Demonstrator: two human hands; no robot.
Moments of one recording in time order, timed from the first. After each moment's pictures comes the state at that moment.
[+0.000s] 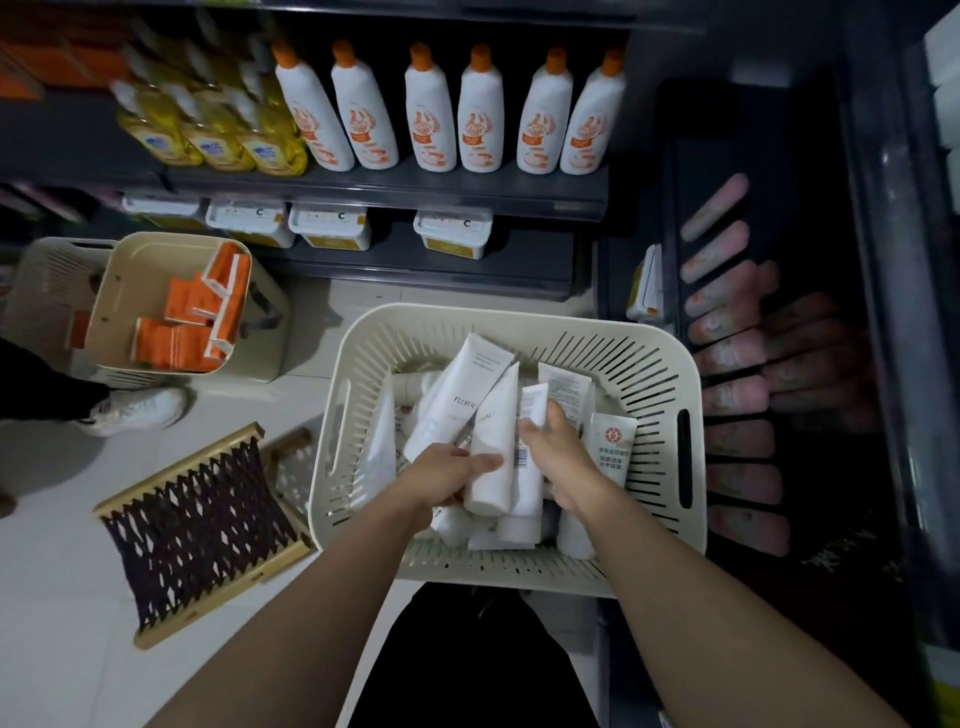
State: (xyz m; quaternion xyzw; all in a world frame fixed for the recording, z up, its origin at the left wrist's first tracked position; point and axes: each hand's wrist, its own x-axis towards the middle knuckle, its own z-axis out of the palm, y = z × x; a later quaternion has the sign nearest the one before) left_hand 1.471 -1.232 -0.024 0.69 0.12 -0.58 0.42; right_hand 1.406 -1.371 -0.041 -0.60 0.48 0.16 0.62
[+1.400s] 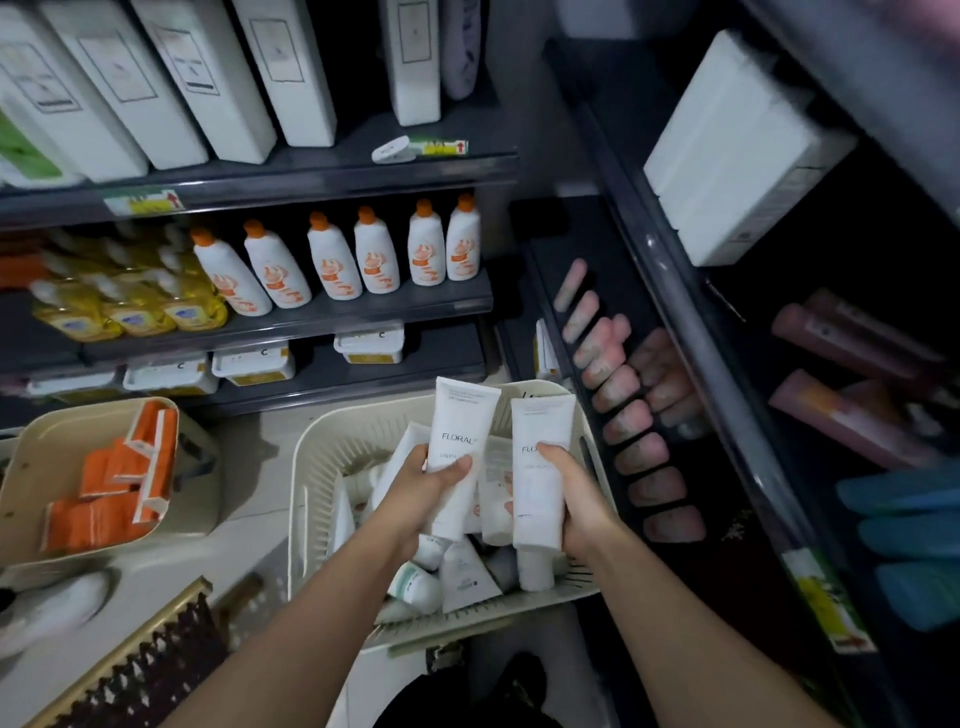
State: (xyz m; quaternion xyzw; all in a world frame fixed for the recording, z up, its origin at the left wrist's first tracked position) left_hand 1.481 -1.267 0.047 0.65 0.03 -0.53 0.54; right_hand 1.352 -1.394 0.054 -0.29 0.54 -0.04 0.79
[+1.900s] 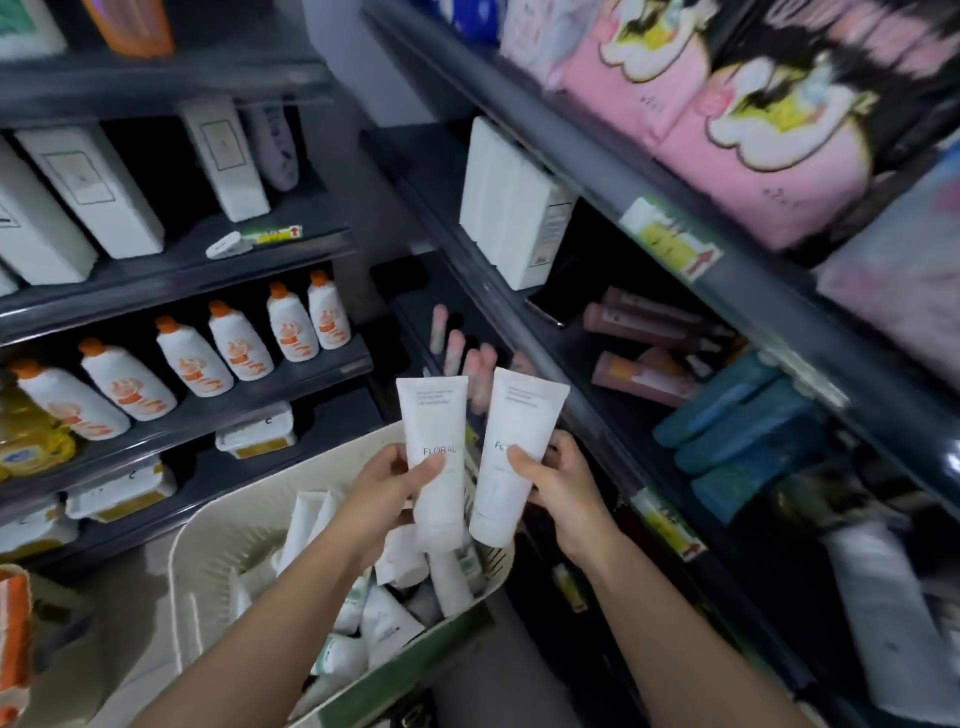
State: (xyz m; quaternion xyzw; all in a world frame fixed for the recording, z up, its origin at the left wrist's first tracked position) left_hand 1.436 -1.324 0.123 0.63 -0.19 -0.55 0.51; right_hand 1.263 -1.412 0.143 -0.47 0.54 -0.27 0.64
